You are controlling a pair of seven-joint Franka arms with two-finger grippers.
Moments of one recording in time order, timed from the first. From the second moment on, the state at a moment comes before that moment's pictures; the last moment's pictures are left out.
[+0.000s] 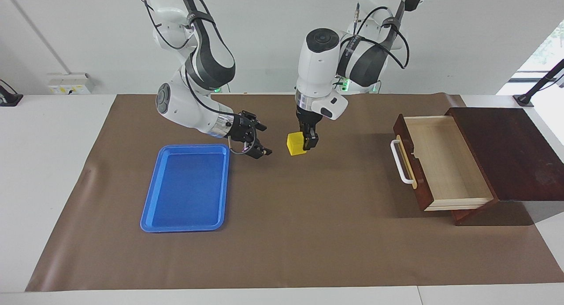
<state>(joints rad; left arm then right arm) -0.31 0.31 -0.41 -1.53 0.12 1.87 -2.35 0.26 0.21 0.06 -1.85 0.85 1.98 1.35</state>
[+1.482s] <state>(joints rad) -0.31 0.34 -0.43 -1.52 0.14 1.87 -2.36 0.31 0.21 0.06 -1.87 0.82 2.02 1.21</state>
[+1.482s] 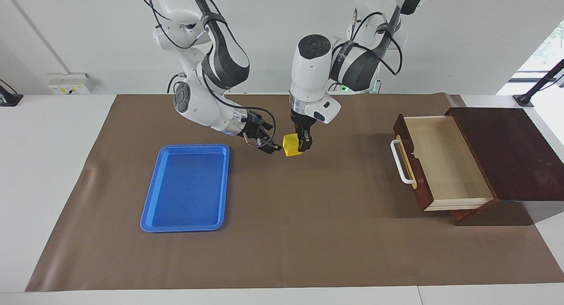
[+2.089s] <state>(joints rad) -0.31 0.34 -0.43 -1.52 0.14 1.87 -2.36 0.30 0.23 0.05 -1.84 0.82 2.04 1.21</state>
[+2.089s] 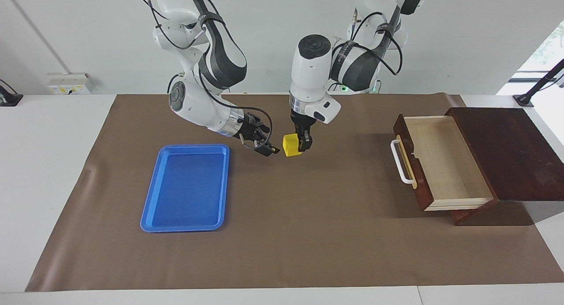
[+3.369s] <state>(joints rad) -0.31 0.34 -0.43 -1.52 0.14 1.87 -2.36 0.36 0.32 0.06 -1.72 0.82 2.05 1.31</state>
